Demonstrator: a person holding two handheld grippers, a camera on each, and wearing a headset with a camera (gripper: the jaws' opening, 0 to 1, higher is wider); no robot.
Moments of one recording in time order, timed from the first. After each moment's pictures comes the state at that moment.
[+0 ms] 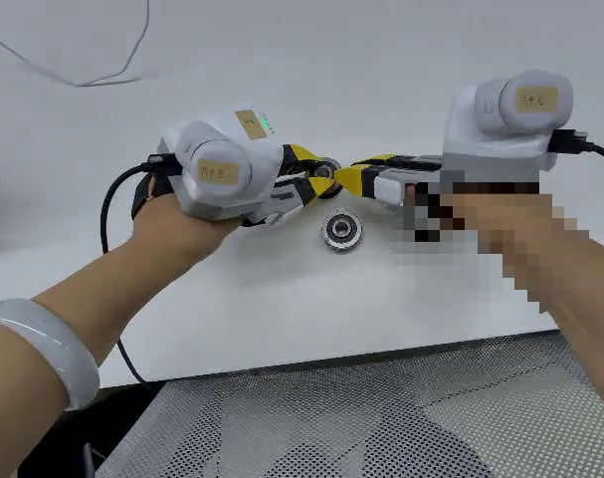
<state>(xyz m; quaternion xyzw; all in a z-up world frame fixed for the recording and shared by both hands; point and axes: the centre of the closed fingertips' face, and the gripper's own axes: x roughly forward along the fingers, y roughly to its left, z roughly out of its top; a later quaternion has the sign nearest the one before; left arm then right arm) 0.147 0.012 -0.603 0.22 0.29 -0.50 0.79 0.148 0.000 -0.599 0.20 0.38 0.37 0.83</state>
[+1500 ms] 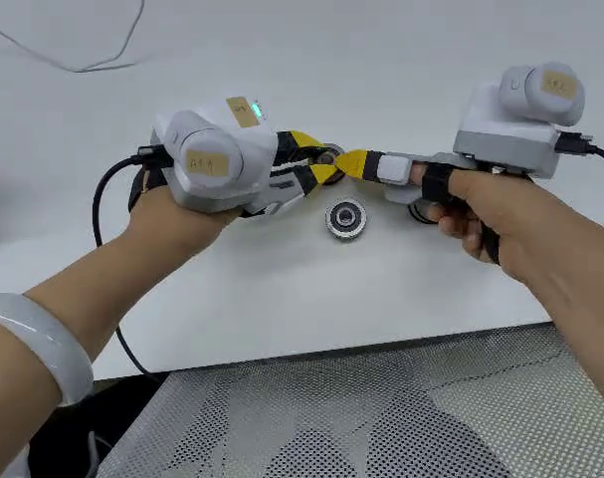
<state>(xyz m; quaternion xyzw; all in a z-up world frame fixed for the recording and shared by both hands) 0.146 0.013 -0.602 0.20 0.28 -0.50 0.79 0.140 0.005 -0.607 0.37 0.42 0.31 0.77</state>
